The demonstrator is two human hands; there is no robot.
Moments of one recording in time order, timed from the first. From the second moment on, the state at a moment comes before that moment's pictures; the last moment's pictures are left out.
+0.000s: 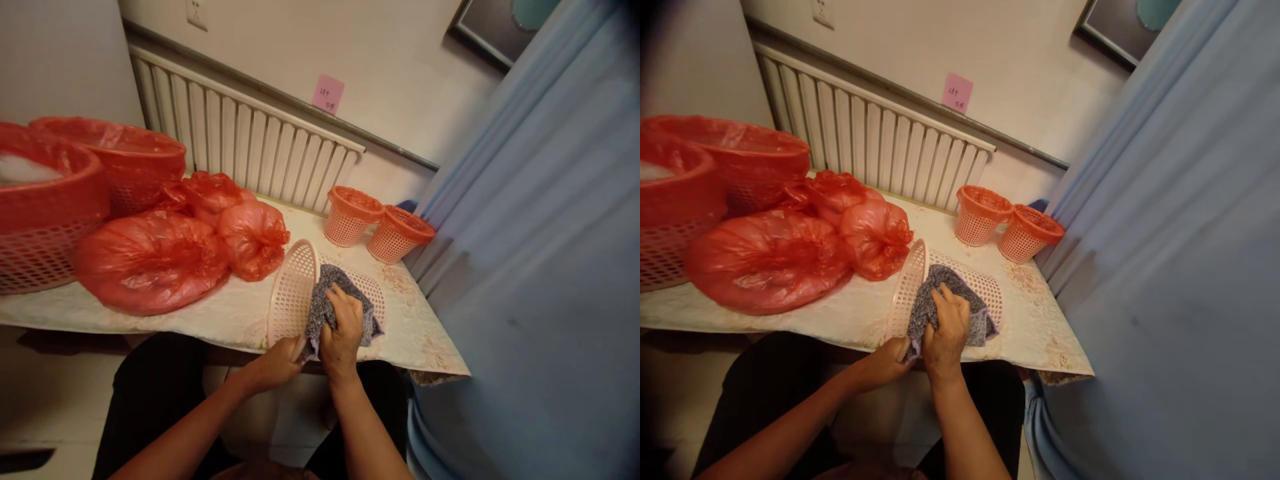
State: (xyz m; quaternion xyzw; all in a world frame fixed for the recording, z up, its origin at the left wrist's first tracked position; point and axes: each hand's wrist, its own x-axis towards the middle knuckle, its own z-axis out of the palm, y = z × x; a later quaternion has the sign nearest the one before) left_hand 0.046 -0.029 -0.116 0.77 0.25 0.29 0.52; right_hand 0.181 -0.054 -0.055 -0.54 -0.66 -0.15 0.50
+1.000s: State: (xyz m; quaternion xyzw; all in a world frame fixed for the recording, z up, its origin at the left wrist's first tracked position) left_hand 0.044 -0.026 -0.096 0.73 0.21 0.29 0.58; right_hand 0.184 -0.073 -0.091 -0.52 -0.66 -0.18 0.51
